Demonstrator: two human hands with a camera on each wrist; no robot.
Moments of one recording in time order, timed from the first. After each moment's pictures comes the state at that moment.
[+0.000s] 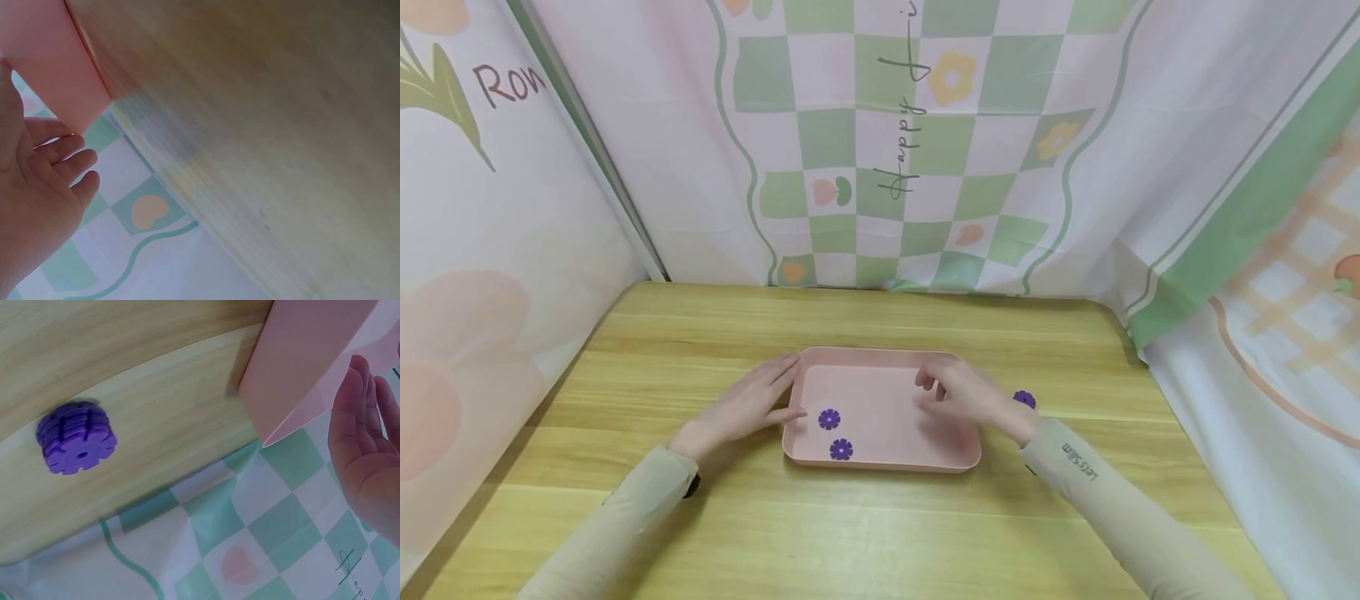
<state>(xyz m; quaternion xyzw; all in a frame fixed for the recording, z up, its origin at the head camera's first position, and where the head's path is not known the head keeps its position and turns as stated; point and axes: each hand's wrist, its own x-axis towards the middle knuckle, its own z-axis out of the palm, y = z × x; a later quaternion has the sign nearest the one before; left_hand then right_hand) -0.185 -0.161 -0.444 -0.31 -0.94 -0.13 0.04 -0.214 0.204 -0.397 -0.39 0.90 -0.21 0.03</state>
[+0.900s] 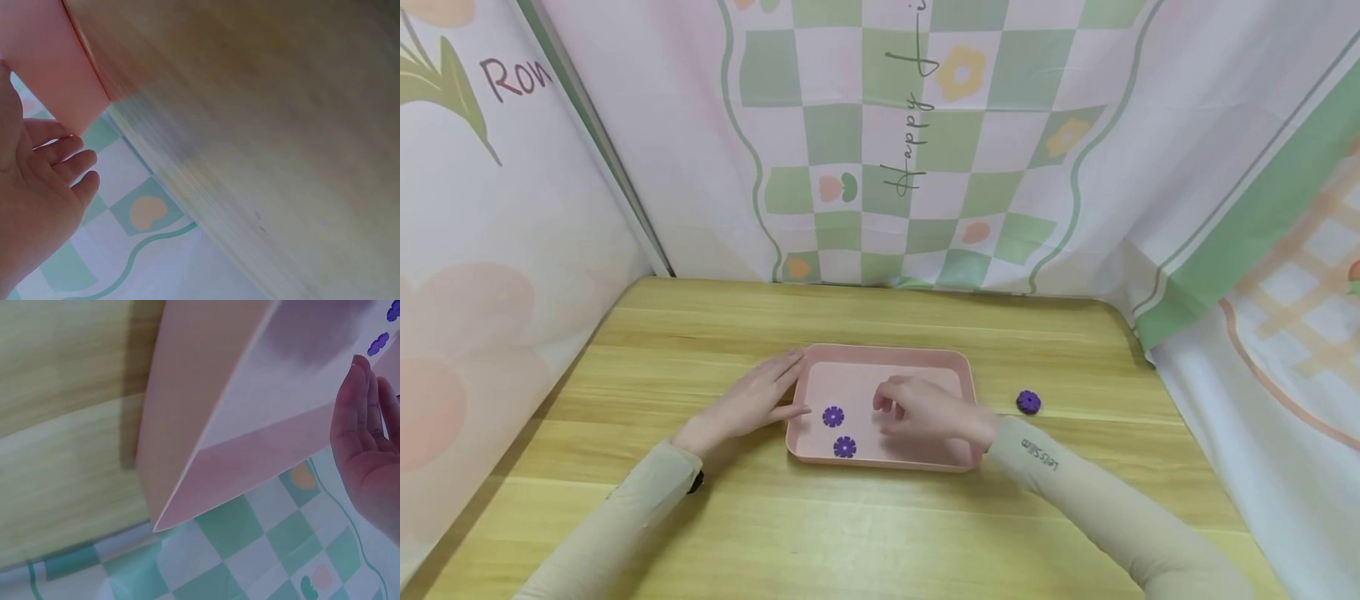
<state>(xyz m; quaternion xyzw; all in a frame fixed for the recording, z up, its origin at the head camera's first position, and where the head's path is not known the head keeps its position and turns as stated) -0.188 -0.162 -0.445 -0.31 -0.94 -0.12 0.03 -0.196 0.148 -0.403 -0.42 0.88 -0.19 0.10</state>
